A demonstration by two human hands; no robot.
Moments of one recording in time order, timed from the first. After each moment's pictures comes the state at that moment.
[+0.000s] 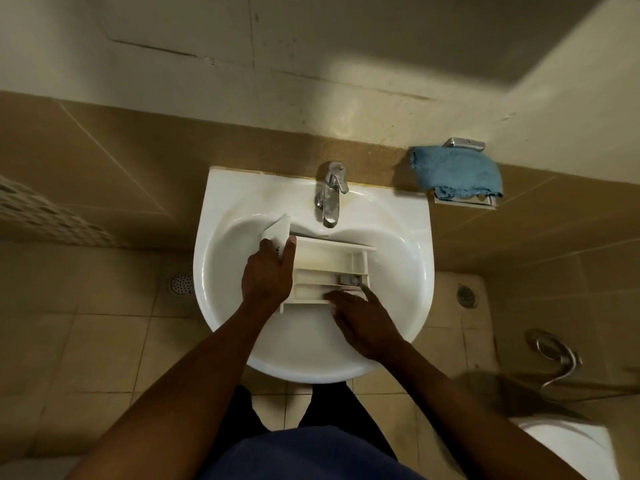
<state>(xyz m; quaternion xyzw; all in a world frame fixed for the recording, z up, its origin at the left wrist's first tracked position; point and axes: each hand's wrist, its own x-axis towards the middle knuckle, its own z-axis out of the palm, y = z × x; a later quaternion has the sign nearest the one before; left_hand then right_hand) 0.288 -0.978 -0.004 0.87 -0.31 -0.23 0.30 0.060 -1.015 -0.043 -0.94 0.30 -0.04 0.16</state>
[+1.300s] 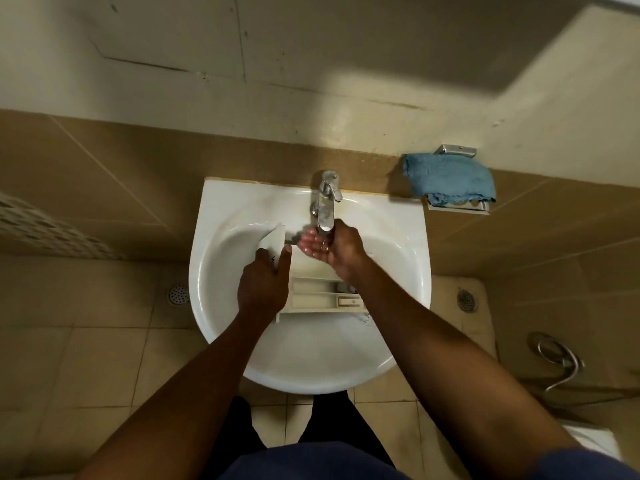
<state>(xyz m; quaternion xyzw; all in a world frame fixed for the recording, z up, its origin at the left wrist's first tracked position) 0.289 -0.978 -0.003 0.87 -0.30 -0.25 0.30 0.196 -1.110 0.026 -0.28 0.54 -0.18 0.77</state>
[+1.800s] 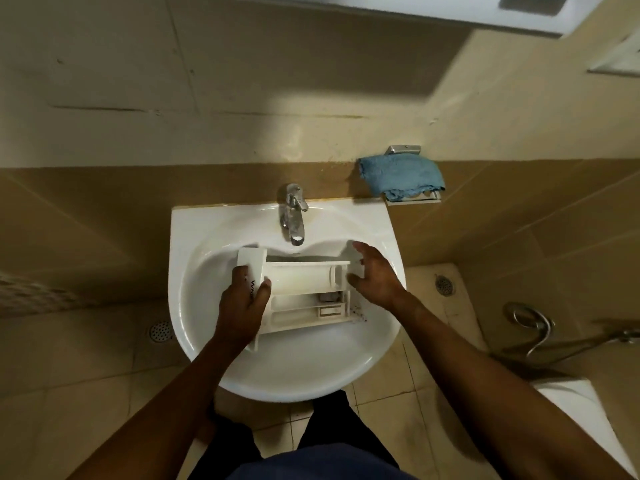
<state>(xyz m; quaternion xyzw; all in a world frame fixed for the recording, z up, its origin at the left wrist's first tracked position) 0.303 -0.954 -0.003 0.78 -0.41 -0.30 0.37 0.052 -1.100 0.009 -0.76 0.55 -0.06 0.34</state>
